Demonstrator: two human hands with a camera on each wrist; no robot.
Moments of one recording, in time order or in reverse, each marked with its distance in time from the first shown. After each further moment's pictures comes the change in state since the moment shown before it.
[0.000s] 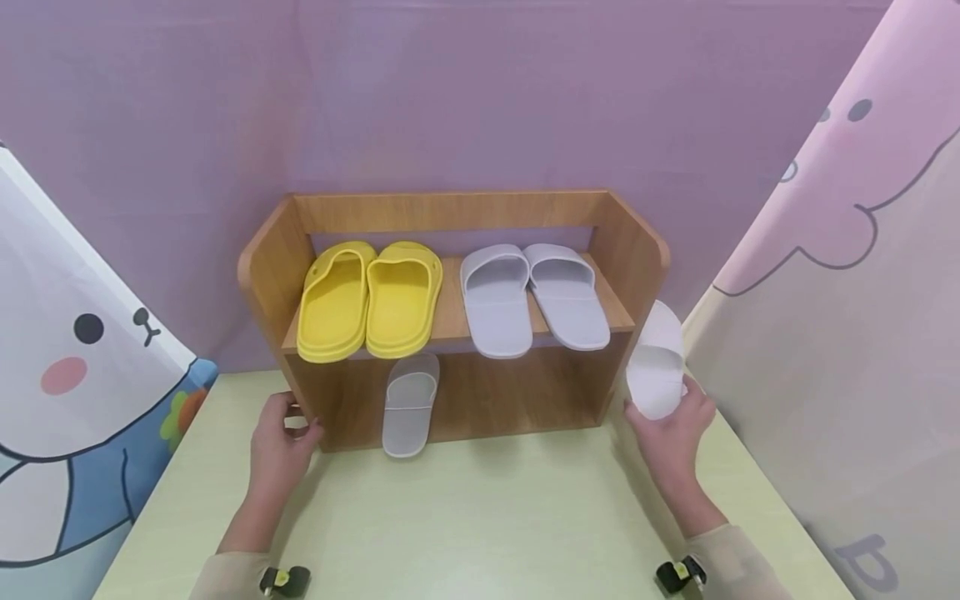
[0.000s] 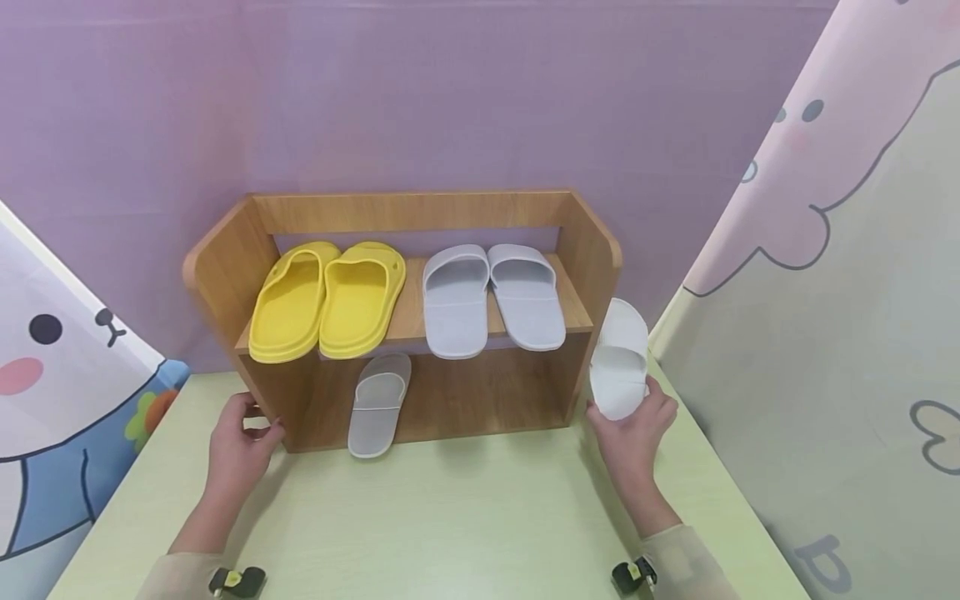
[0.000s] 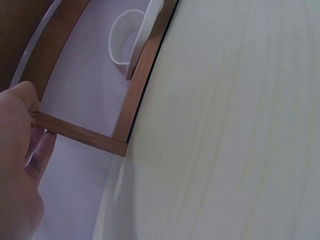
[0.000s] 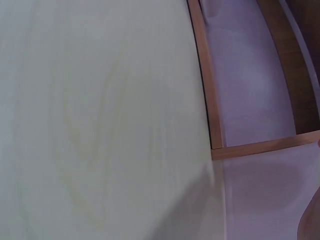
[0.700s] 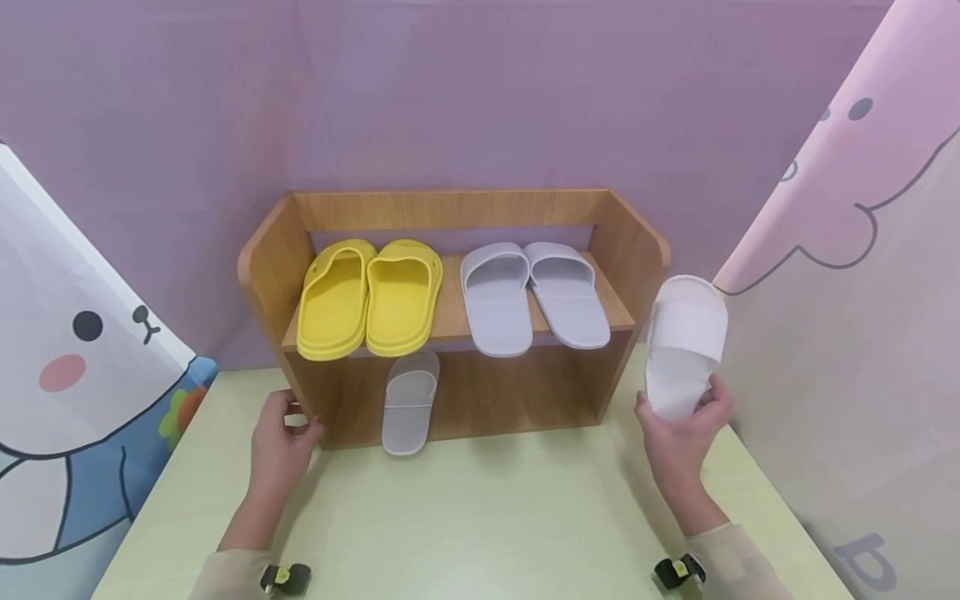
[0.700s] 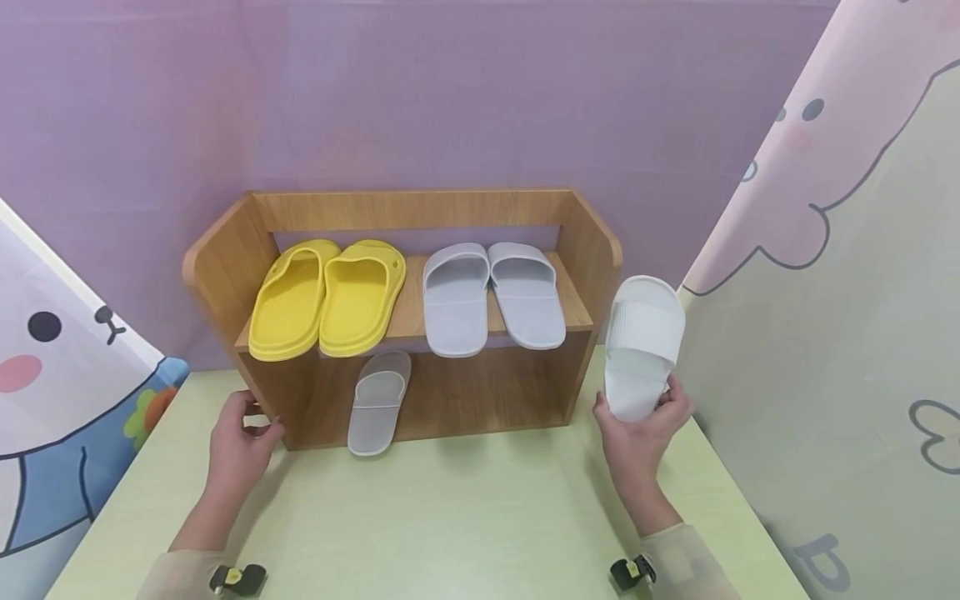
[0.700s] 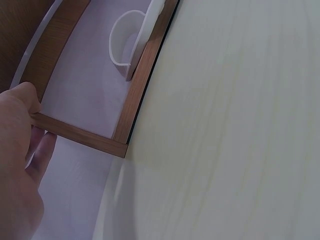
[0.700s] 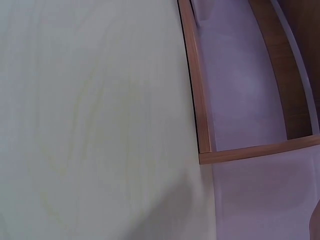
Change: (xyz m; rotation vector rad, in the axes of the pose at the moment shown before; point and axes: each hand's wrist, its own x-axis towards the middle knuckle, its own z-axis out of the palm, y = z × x) left_hand 0.000 0.000 0.002 -0.027 0.003 -0.007; right_hand -0.003 -0.020 -0.005 0.318 0.199 -0.023
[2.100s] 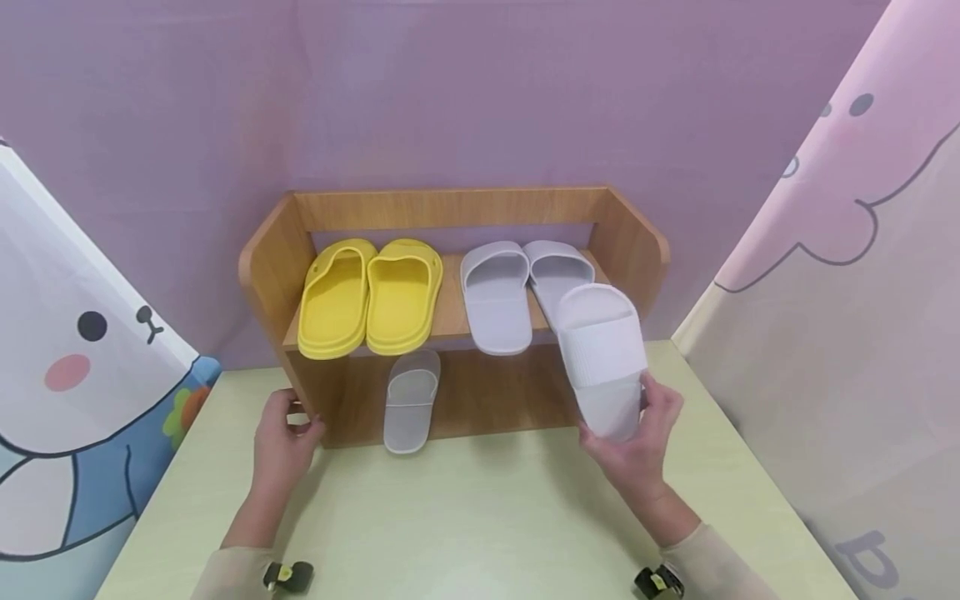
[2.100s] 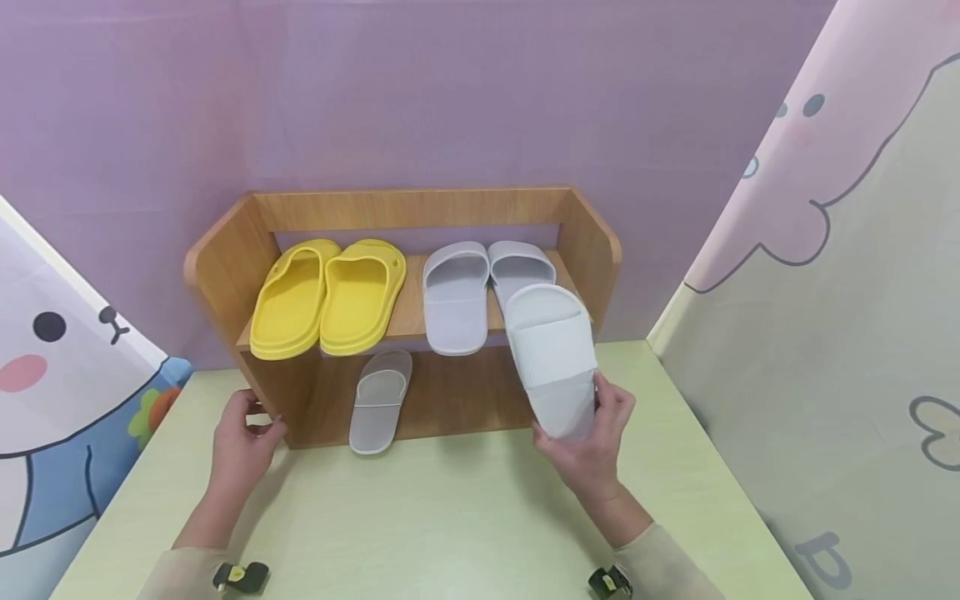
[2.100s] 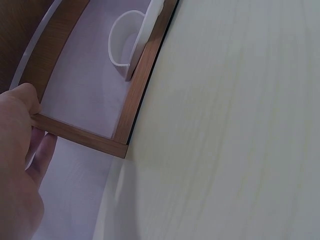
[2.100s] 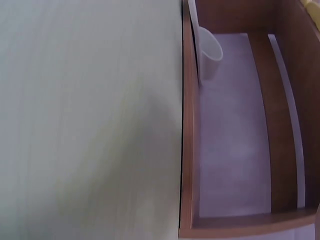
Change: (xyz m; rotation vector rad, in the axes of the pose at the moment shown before) left_hand 0.000 0.001 -0.001 0.014 -0.003 0.024; right_hand -0.046 -0.060 0.023 0.108 -0.186 -0.584
